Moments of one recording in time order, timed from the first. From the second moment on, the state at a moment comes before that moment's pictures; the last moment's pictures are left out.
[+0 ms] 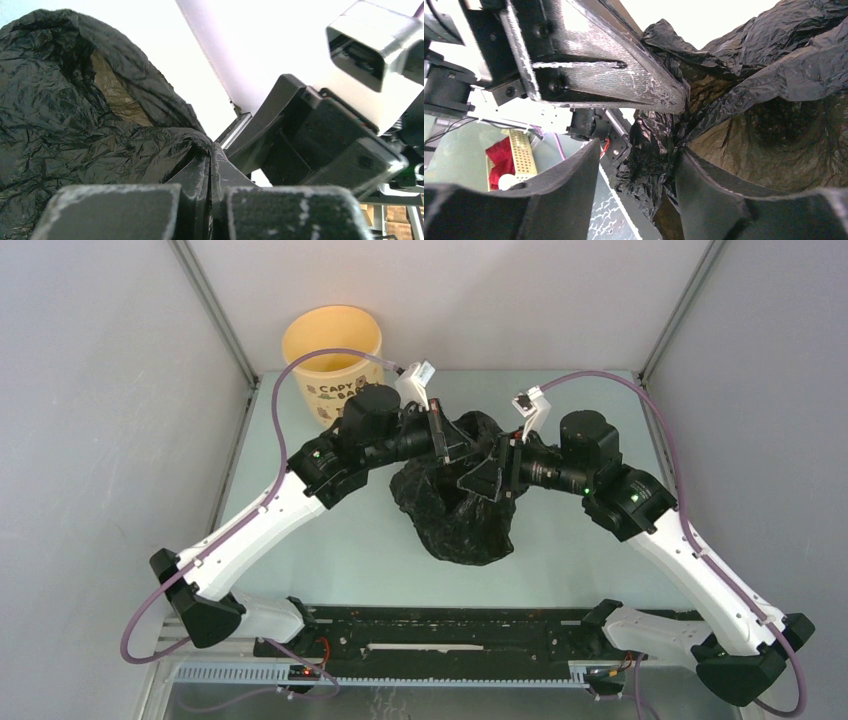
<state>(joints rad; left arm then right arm) -0.83 1.34 1.49 -0.43 0.21 -0.76 0.68 1.05 1.26 -0.52 -0.40 0.53</state>
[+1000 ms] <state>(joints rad) -0.14 1.27 1.44 -0.66 -0.14 -0.91 0.50 0.83 1.23 -0.69 -0.22 0.43</state>
